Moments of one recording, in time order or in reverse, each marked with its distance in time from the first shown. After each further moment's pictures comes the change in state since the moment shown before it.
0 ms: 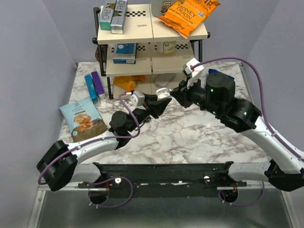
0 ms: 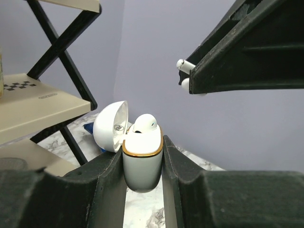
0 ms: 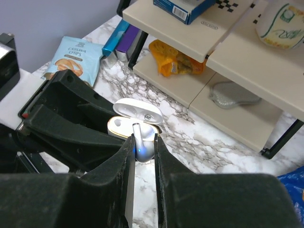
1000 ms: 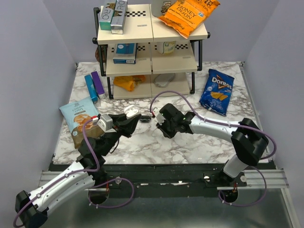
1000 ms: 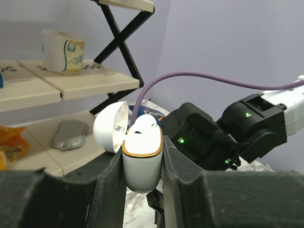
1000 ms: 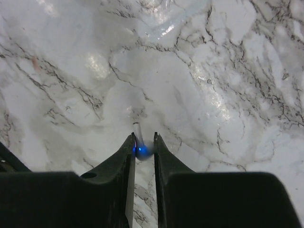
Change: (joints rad) left arm 0.021 -0.782 -0.319 -0.498 -0.150 0.088; right arm -0.021 0.410 -0.515 0.163 -0.185 -0.127
